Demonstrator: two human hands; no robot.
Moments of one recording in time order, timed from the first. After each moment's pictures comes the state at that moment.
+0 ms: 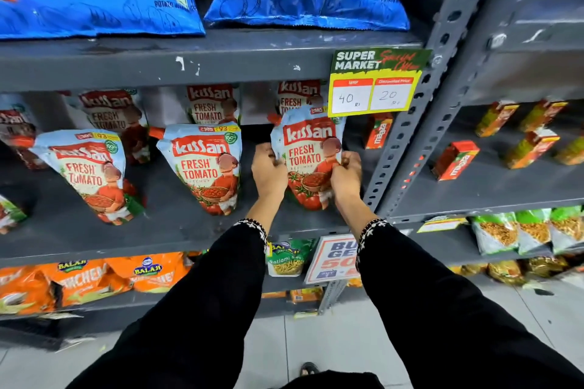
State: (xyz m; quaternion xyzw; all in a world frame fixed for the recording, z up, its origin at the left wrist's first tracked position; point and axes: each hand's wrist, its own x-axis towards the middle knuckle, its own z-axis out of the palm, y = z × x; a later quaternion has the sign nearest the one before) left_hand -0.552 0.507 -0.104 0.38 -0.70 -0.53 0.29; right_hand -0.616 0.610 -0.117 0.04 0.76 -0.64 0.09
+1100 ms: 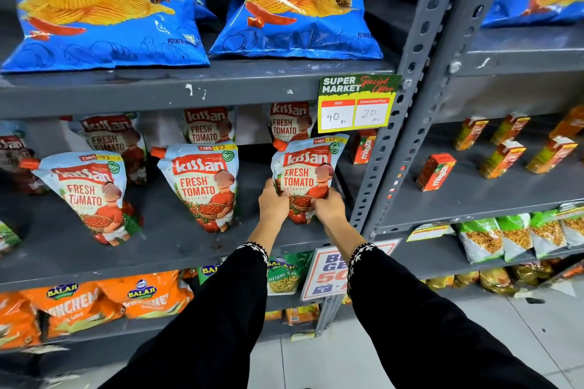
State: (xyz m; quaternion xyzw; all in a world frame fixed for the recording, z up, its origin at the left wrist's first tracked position) left_hand -0.539 0.521 -0.123 0.37 -0.75 -0.53 0.15; right_hand -0.577 0.620 -0.110 0.01 0.80 -0.57 0.18
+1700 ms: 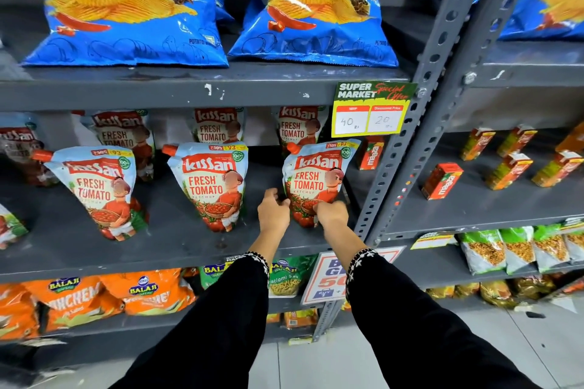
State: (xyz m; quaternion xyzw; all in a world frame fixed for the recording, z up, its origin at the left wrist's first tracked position) left_hand -0.526 0.516 -0.133 0.39 -0.73 -0.54 0.16; right_hand -0.580 0.605 -0.126 0.11 0.80 -0.56 0.20
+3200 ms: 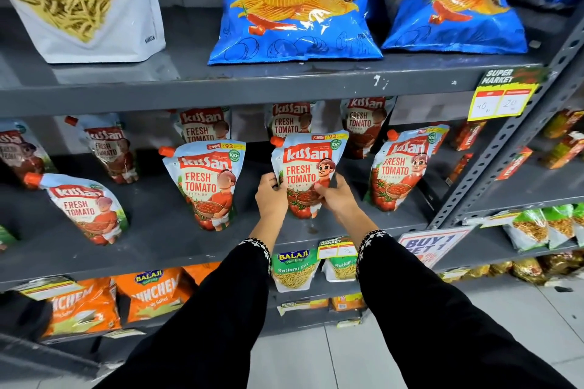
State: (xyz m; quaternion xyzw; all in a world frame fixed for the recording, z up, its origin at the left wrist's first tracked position) left_hand -0.411 0.351 -0.114 0.41 -0.68 -0.57 0.21; right_hand -0.493 0.448 -0.136 0.02 0.72 -0.66 0.23
